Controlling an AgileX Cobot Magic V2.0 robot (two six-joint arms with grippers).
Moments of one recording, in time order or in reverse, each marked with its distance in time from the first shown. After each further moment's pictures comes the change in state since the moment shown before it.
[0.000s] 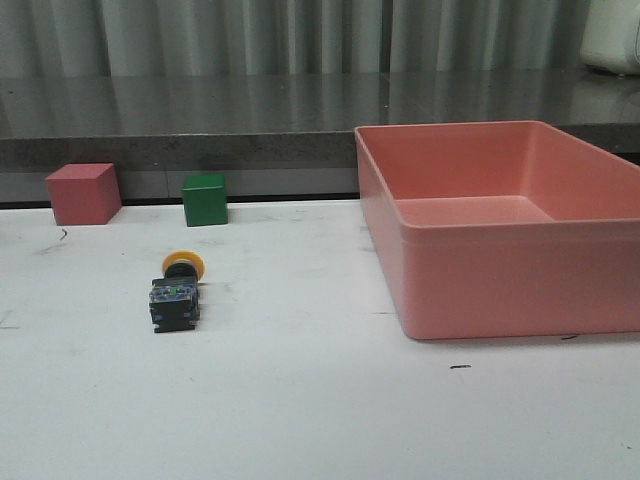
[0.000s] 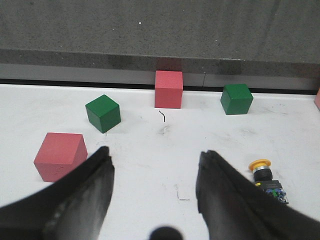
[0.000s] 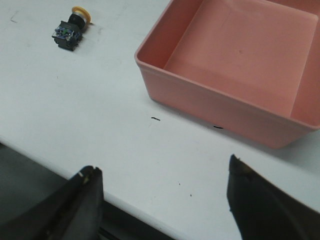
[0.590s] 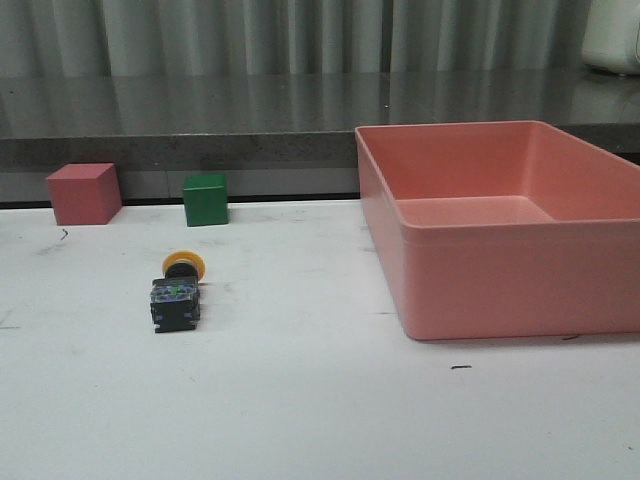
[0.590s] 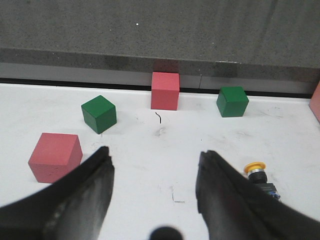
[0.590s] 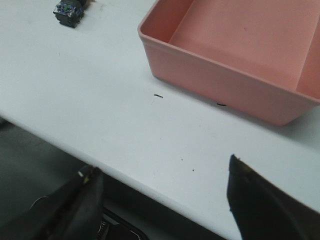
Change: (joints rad) left arm 0.000 0.004 0.000 -0.027 -0.006 0.000; right arm 0.000 -0.040 0.006 0.000 0.095 -0.002
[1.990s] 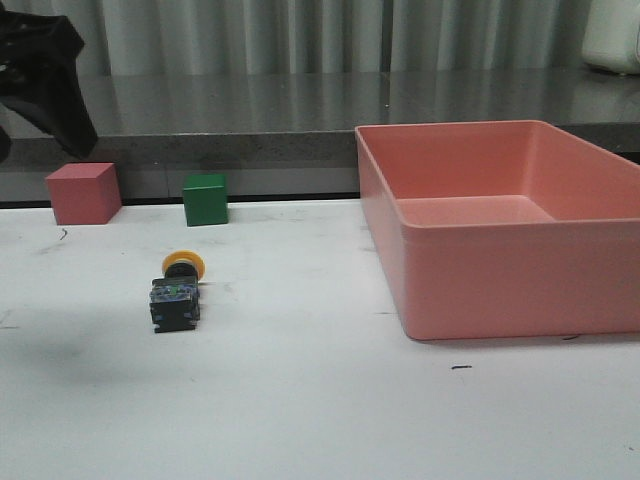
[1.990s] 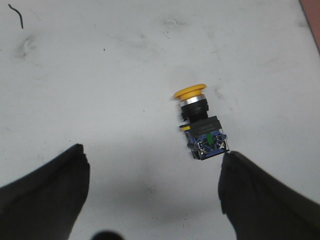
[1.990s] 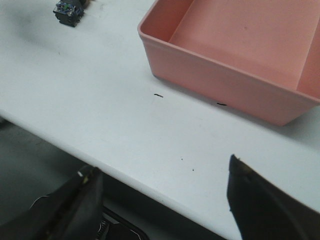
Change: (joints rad) left arm -0.264 0.901 -0.403 -0.151 0.119 0.086; right arm 0.000 -0.001 0.000 0.001 0.002 -0.002
